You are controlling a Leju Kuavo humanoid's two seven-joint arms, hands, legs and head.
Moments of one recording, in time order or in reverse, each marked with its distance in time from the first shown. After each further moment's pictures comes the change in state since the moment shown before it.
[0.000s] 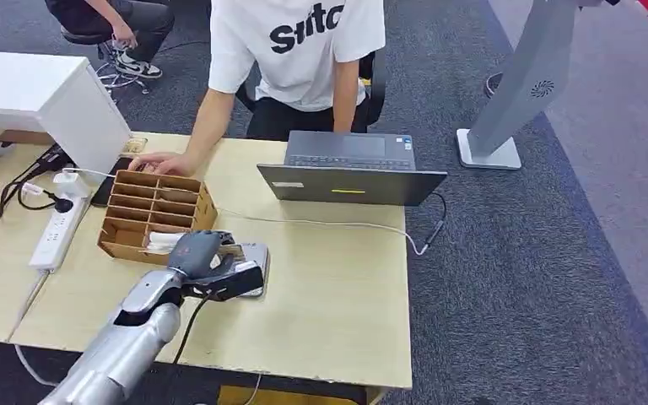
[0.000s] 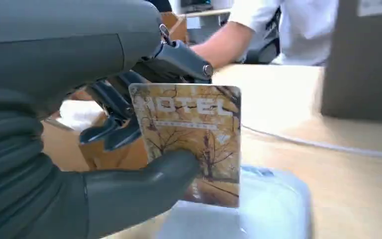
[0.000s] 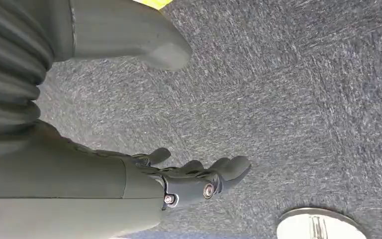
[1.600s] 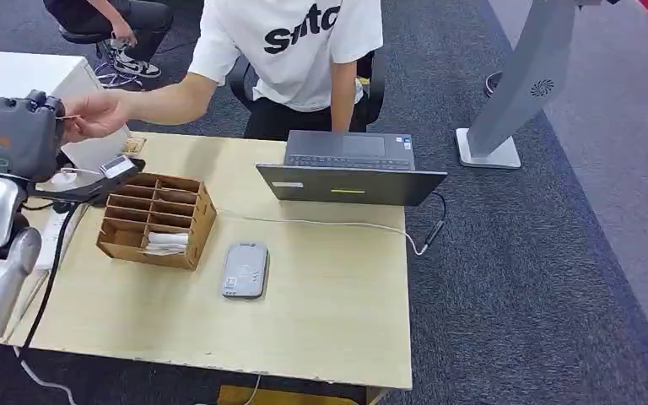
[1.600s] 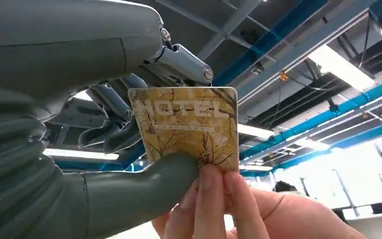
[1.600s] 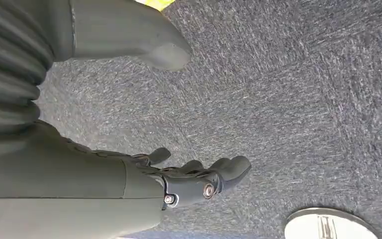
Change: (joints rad) left arm -0.178 0.329 0.180 -0.433 -0.528 0.116 0.234; right arm 0.006 0.005 -0.024 0.000 0.008 -0.003 -0.001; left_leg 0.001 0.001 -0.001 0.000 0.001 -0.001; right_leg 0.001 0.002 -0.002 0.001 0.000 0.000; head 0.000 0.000
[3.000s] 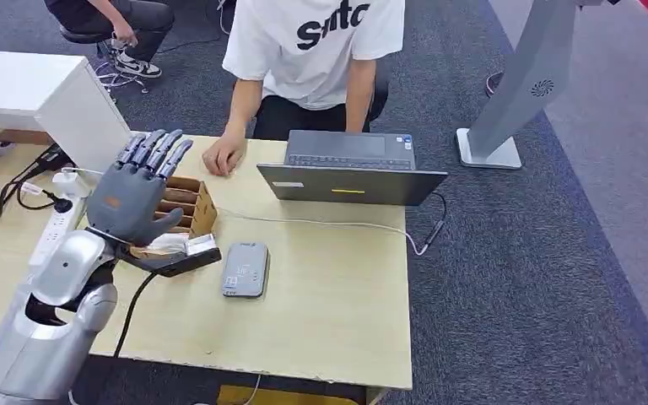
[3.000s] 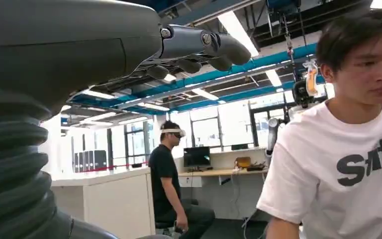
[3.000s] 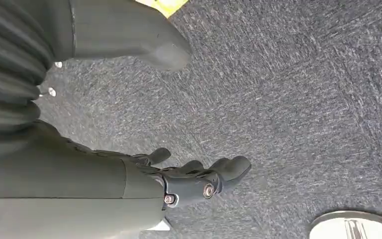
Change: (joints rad) left arm 0.244 -0.127 -0.096 -0.261 0.238 -0.174 -0.184; right arm 0.000 0.005 -0.059 0.000 -0.035 -0.003 0.000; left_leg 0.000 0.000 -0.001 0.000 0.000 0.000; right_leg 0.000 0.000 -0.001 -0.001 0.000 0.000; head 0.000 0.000
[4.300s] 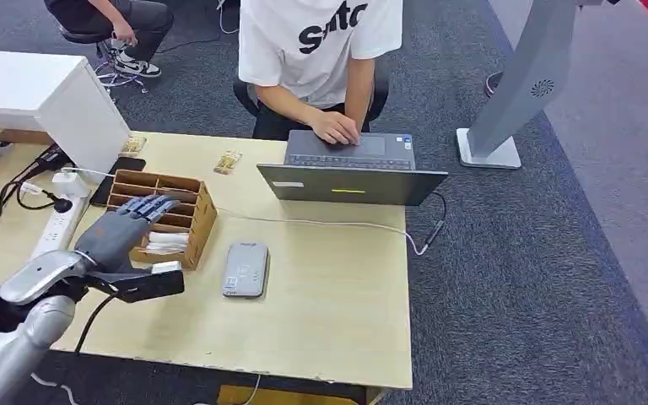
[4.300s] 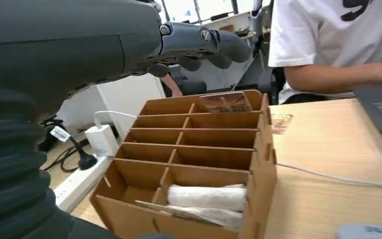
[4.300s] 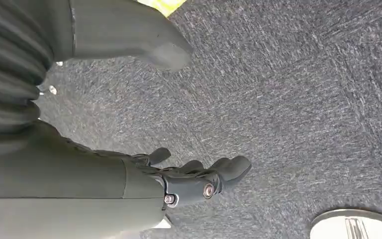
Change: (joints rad) left arm -0.031 0.254 -0.136 0.089 0.446 -0.322 -0.034; right arm -0.002 0.000 -0.021 0.000 0.030 -0.003 0.004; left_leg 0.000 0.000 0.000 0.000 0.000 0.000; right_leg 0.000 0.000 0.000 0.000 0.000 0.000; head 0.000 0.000
